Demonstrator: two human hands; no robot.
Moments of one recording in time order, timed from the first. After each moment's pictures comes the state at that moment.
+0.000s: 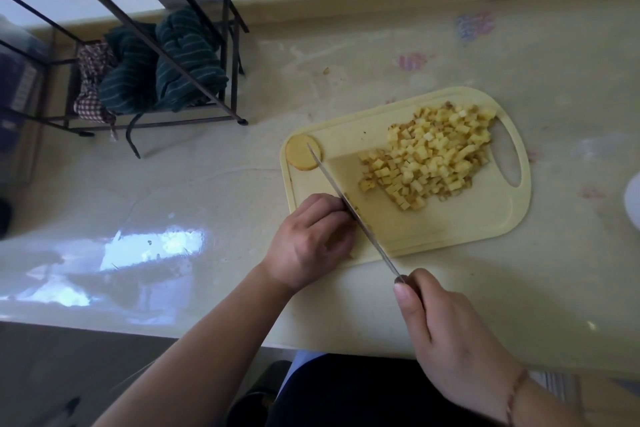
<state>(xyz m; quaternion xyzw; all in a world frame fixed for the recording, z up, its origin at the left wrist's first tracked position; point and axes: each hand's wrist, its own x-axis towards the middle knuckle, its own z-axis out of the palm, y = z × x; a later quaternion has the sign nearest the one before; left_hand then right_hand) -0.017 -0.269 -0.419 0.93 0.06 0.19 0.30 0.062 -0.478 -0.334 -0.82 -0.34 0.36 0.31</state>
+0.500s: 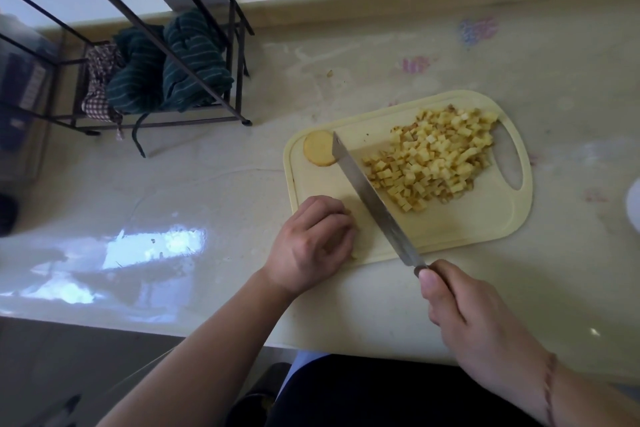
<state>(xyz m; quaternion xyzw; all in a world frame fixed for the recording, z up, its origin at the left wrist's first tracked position) -0.022 -0.272 -0.412 0.92 0.08 0.21 0.31 0.085 -0.487 -0.334 -0.82 -0.30 0.36 0.34</state>
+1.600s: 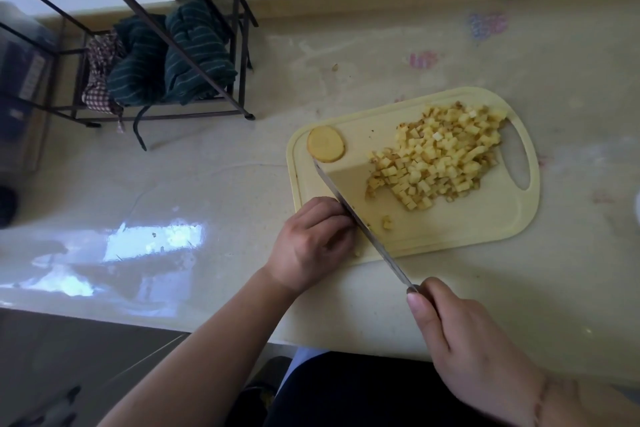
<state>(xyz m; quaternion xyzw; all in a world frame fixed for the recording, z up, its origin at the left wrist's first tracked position) -0.026 -0.271 -0.425 0.92 0.08 0.22 0.32 0.070 -0.487 -0.332 -0.80 -0.35 0.40 0.28</state>
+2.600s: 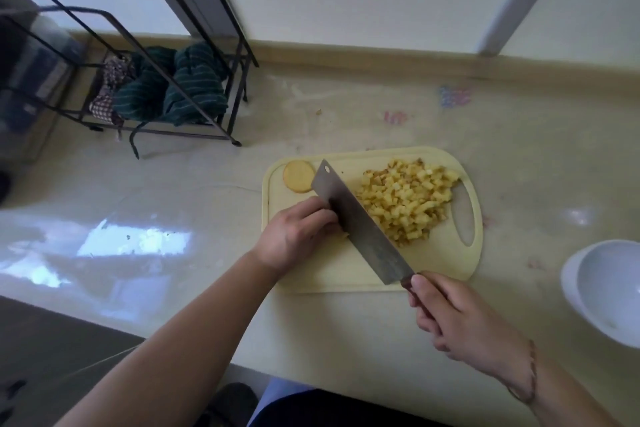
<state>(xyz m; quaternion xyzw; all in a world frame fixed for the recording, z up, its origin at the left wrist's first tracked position) 0.029 -0.263 -0.427 0.94 0.08 0.20 0.27 0.173 -0.501 -0.345 -0.69 -0.18 0.59 0.38</state>
